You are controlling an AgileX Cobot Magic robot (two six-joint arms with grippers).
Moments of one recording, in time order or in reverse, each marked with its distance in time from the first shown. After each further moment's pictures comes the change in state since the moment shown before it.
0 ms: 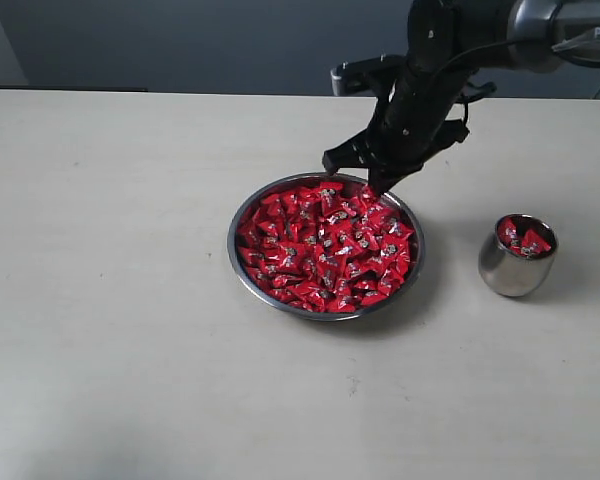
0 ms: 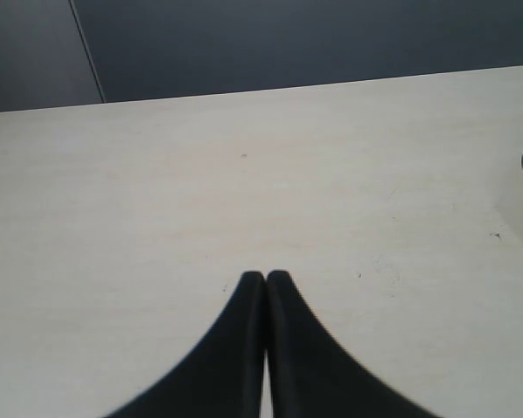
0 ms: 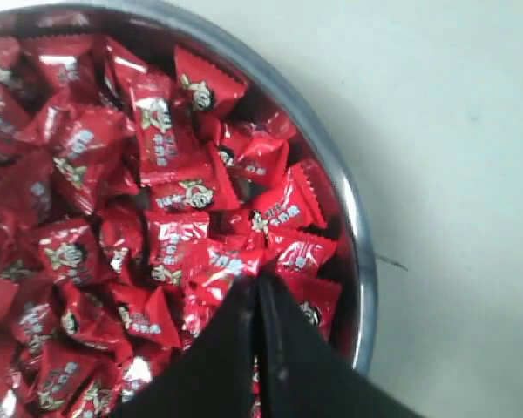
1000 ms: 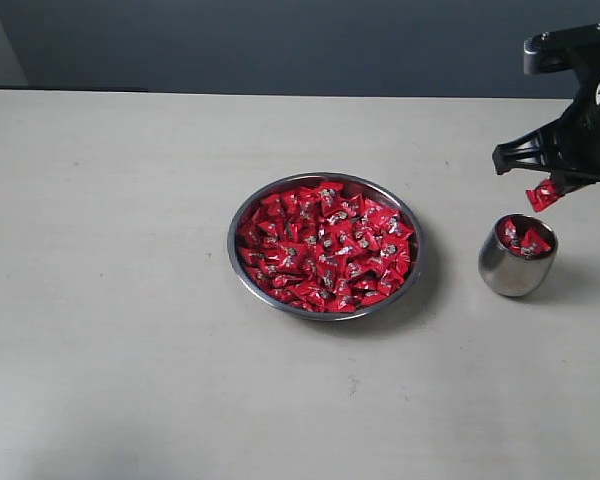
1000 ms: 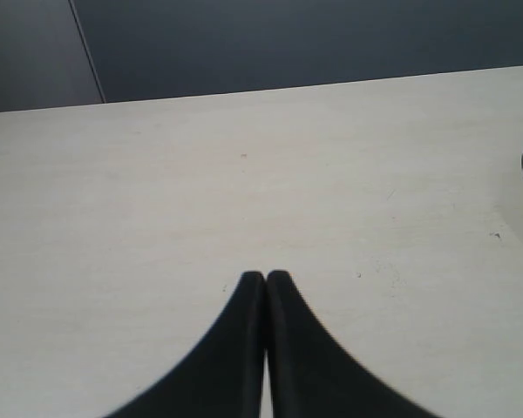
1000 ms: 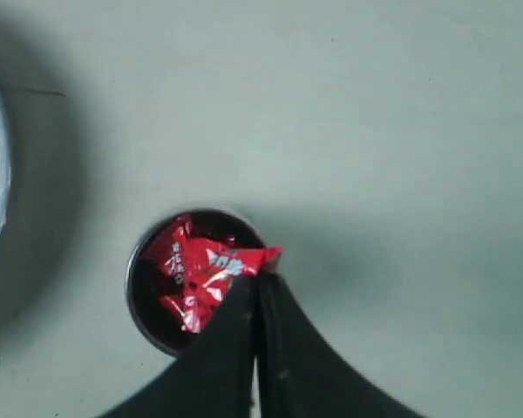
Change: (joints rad) left arm 0.000 0.000 0.000 0.000 0.000 0.000; right arm -0.207 -0.506 0.498 -0.314 -0.069 0.254
